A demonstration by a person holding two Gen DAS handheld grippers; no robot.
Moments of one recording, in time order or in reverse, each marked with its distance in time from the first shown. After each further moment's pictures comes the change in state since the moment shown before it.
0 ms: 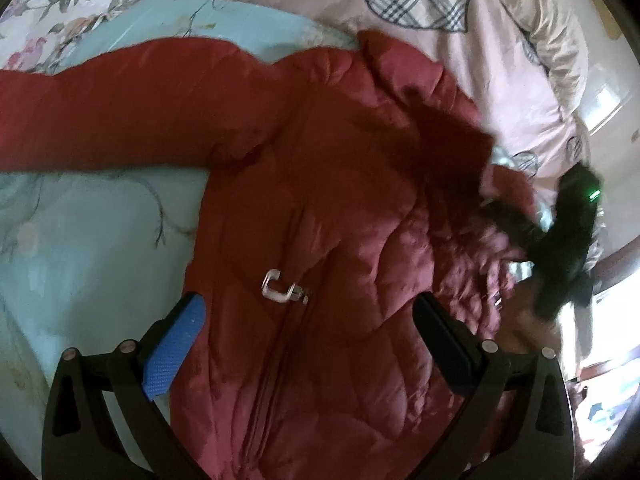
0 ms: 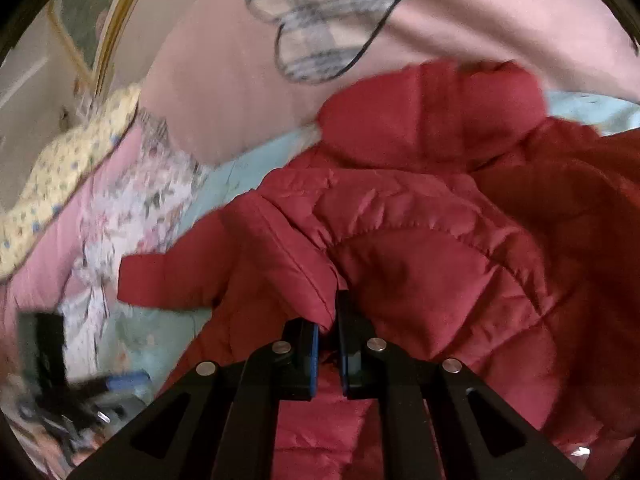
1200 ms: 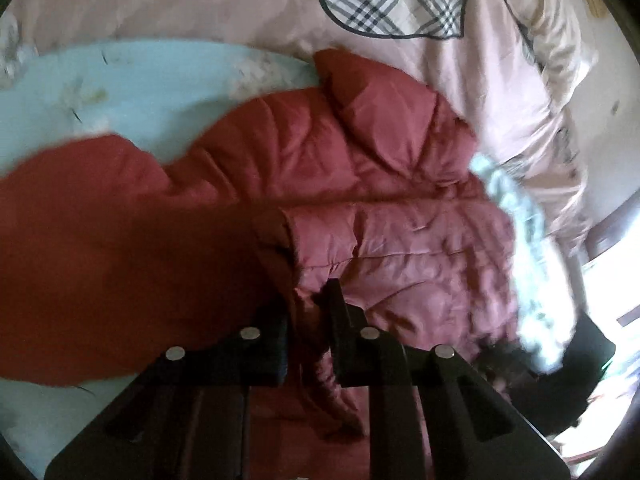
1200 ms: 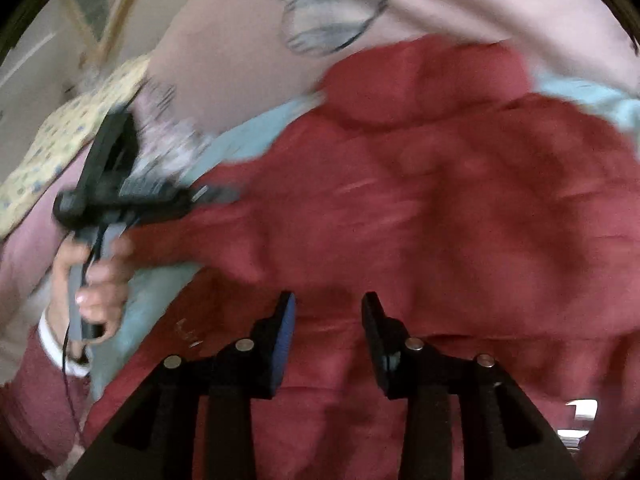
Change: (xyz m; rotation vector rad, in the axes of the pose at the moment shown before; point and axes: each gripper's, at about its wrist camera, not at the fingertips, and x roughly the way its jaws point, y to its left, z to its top) left arm 0.086 -0.031 0.122 0.194 0.027 -0.037; right arm -0.048 -0.040 -0.020 0.015 -0.047 -0.127
